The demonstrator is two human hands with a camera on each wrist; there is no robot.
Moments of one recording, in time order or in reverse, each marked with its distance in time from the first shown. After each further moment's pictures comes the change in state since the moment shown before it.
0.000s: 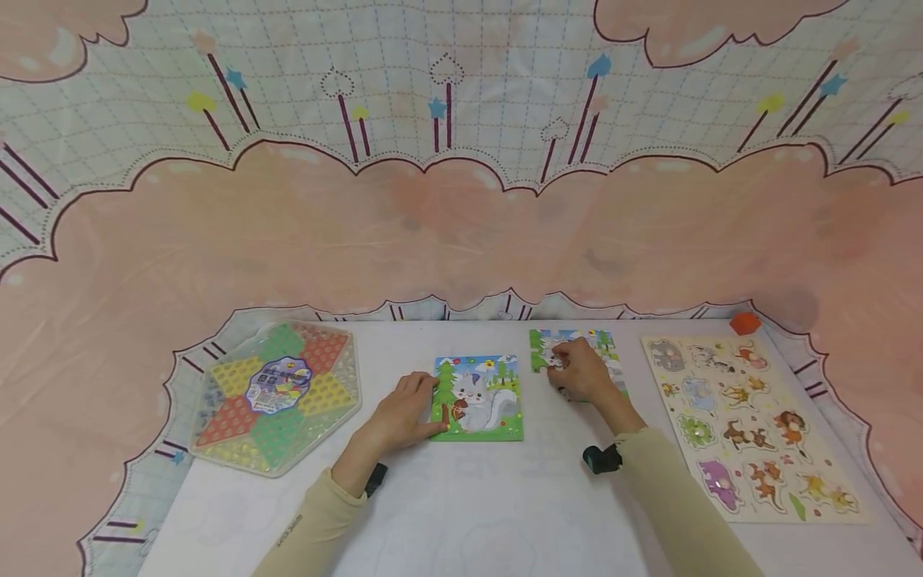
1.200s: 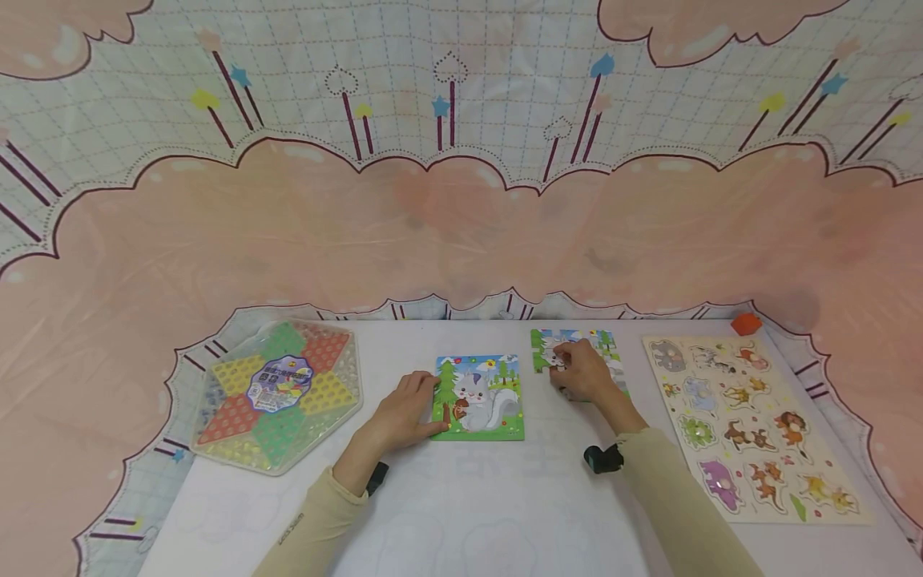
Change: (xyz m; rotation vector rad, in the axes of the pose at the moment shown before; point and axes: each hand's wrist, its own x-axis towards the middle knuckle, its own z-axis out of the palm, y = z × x) left_hand 0.000 -0.003 0.005 0.019 0.017 0.012; right_hand -0.001 -0.002 0.000 -0.008 -0.004 0.023
